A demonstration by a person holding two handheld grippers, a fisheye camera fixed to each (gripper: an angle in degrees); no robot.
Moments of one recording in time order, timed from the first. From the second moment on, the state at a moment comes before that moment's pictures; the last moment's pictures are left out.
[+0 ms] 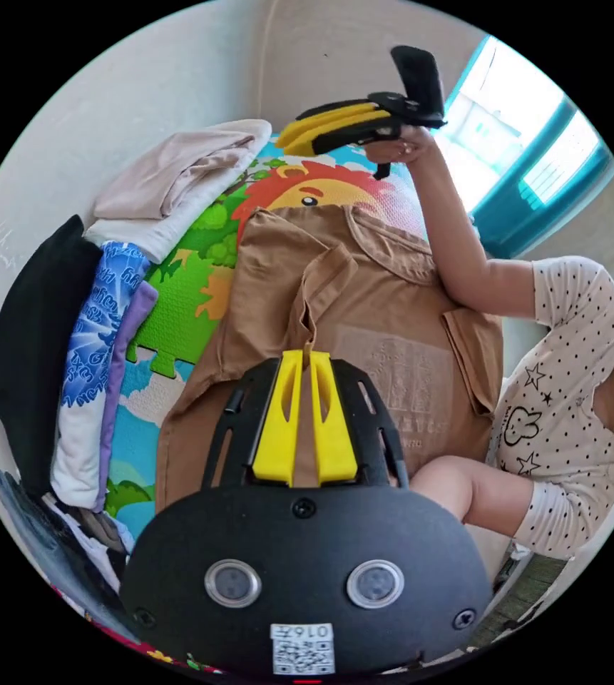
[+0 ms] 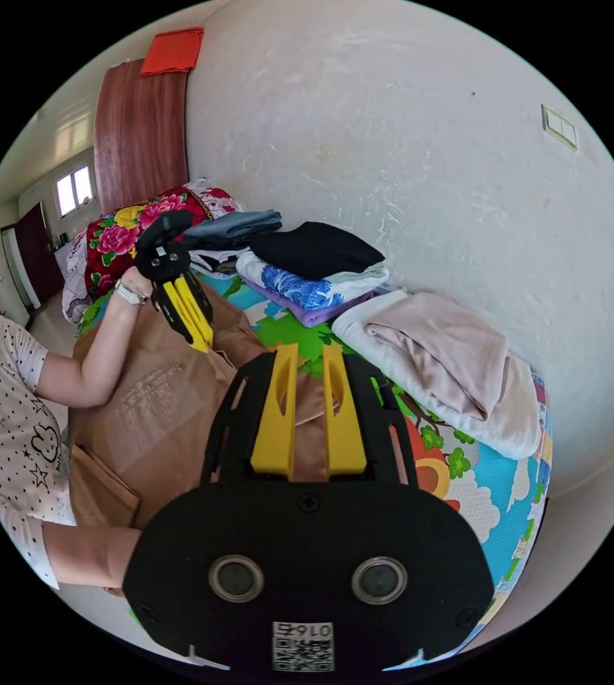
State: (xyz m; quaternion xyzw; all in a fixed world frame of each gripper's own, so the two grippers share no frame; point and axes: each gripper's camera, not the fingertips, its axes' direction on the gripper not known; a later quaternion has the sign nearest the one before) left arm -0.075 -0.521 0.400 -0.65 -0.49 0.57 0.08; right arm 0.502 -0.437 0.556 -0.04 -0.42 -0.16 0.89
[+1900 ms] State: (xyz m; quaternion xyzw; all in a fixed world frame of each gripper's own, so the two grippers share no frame) left arm -0.095 -0.533 0.466 -0.49 -0.67 0.55 0.05; right arm 0.433 -0.501 0.710 -0.21 -0.38 -0.17 0.89
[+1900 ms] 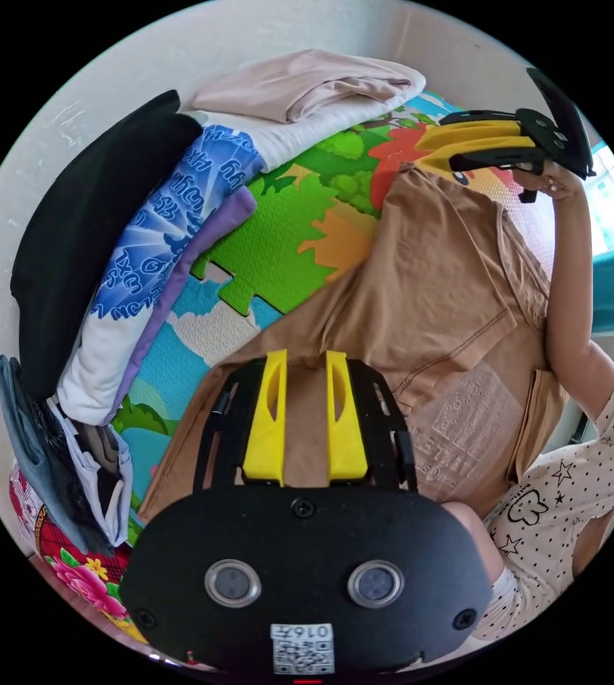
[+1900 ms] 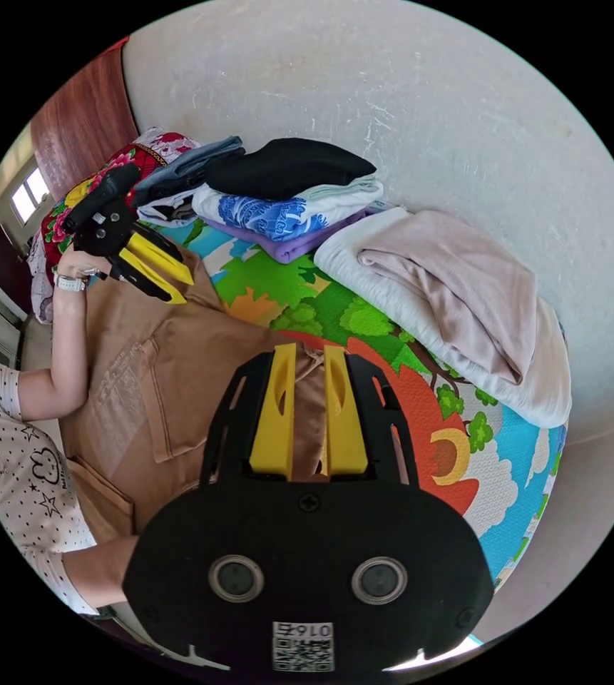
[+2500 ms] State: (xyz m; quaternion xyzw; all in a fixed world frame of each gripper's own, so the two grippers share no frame) left arm -0.057 -0.548 0.455 -0.45 -0.64 0.61 0.10; right arm 0.411 -0.504 0.739 -0.25 -0.35 -0.16 0.89
